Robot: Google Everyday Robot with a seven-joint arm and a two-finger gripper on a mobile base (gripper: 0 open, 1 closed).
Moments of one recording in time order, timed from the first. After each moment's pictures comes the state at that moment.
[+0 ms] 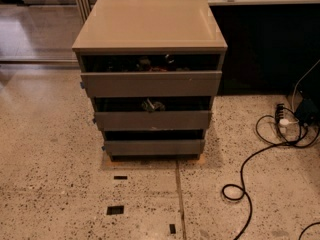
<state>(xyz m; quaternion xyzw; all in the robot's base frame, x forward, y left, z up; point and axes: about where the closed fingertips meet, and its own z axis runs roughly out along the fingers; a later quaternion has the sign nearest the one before) -0.054 -0.383 1.352 -0.51 -0.33 0.02 0.79</state>
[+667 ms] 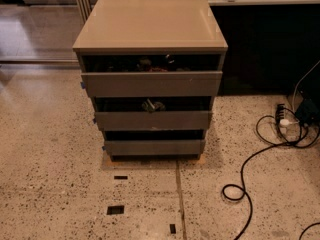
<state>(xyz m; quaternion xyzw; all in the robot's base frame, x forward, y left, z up) -0.062 -0.362 1.345 -0.55 -0.33 -0.01 0.77</state>
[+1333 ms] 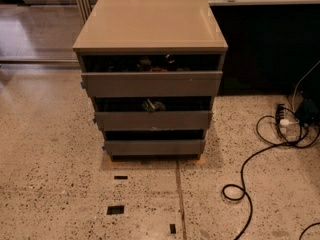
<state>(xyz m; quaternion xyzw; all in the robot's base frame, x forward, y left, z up) -0.063 -0.360 1.344 -0.55 -0.33 -0.01 0.77</state>
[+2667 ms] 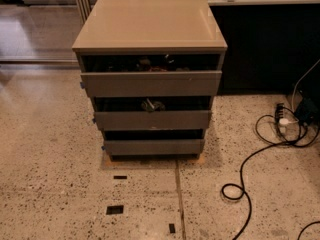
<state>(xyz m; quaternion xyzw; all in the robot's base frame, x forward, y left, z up) -0.184 -0.301 1.352 -0.53 -0.44 -0.17 0.70</state>
